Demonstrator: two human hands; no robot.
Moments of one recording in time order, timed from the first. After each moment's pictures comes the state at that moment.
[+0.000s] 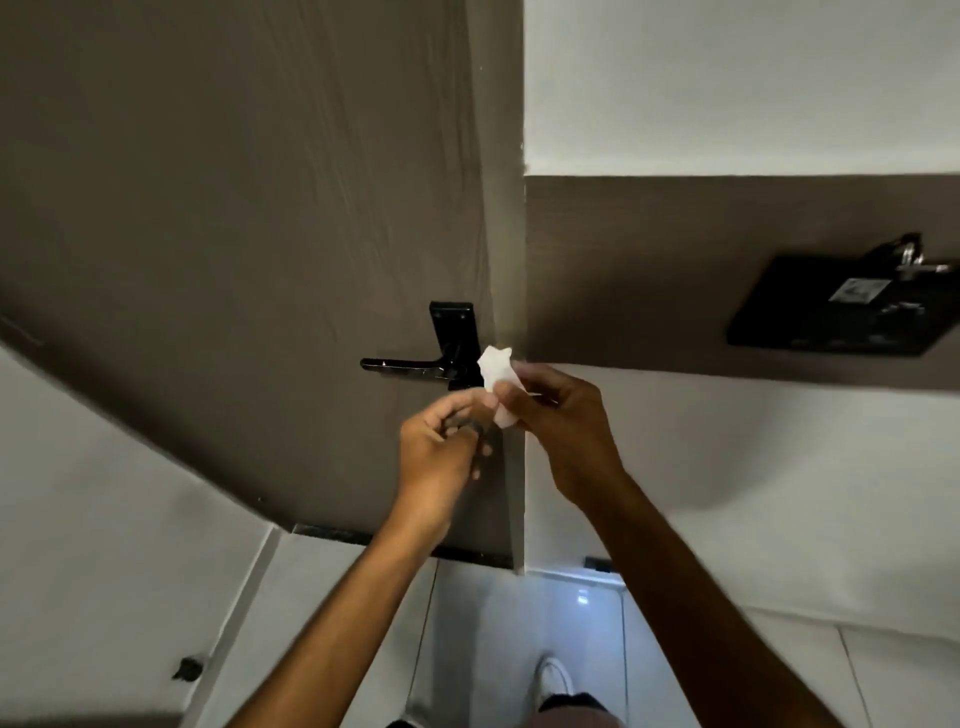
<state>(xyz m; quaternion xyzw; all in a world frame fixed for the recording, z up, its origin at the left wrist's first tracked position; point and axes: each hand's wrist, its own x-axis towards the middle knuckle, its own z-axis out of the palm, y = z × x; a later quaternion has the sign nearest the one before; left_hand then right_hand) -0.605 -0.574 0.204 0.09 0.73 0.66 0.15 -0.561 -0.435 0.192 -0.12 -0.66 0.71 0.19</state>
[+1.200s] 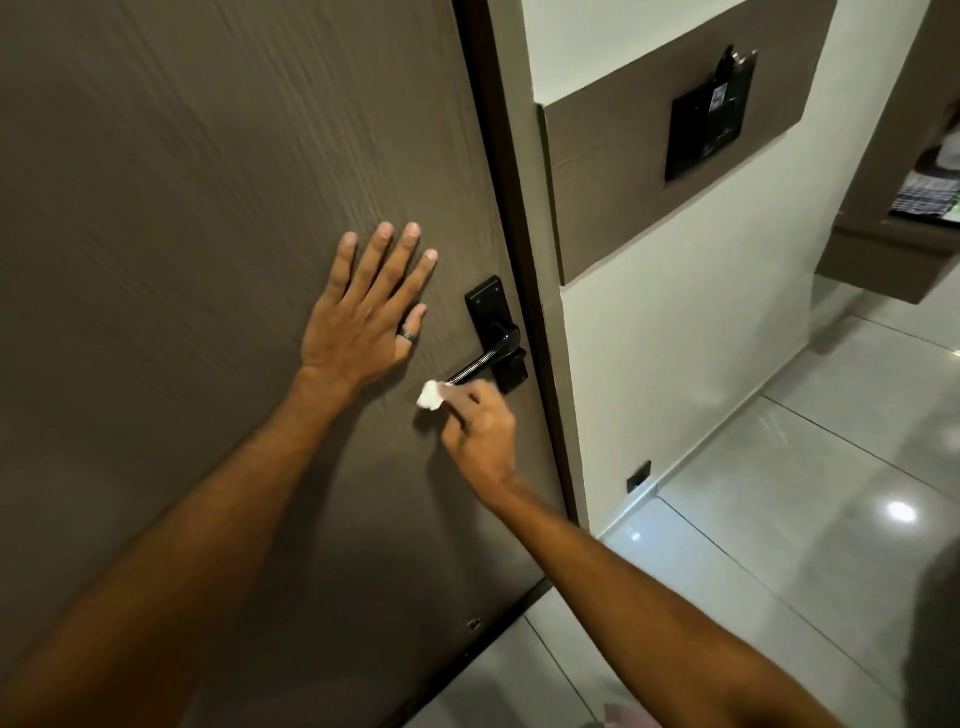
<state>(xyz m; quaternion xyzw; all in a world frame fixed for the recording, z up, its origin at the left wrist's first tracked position) -0.918 -0.614 0.252 0.68 0.50 0.00 -0.54 -0.761 -0.650 0.116 -0.38 -0.69 0.21 0.58</state>
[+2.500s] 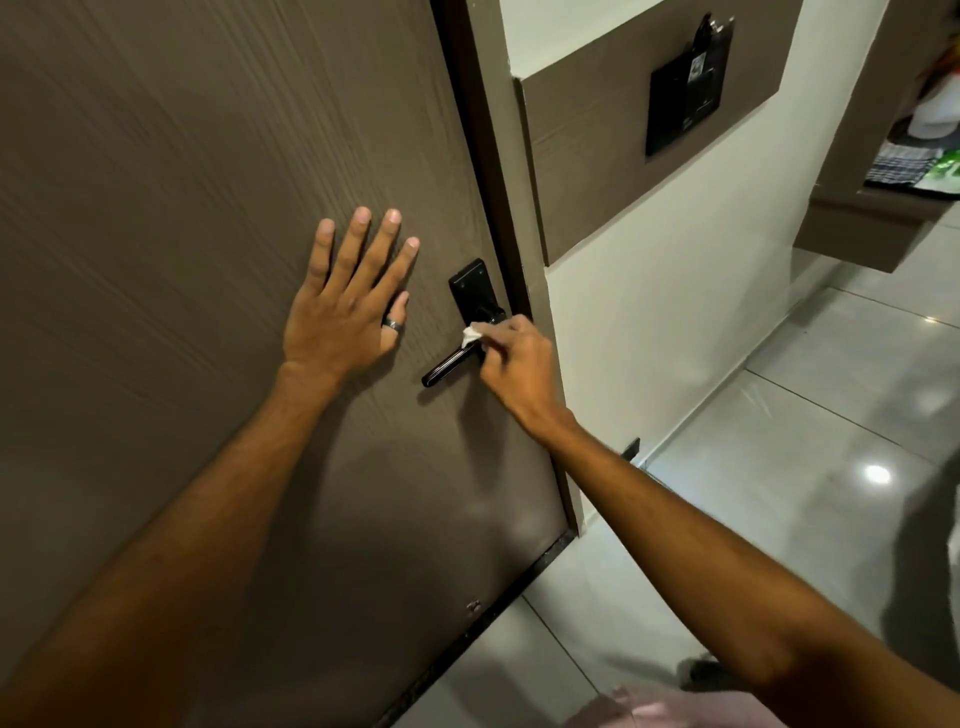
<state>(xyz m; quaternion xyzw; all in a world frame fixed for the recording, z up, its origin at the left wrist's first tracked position) -0.919 -0.615 0.252 0.69 0.48 0.01 -0.54 -0.708 -0.594 0.137 -0.45 -0.69 0.27 0.51</state>
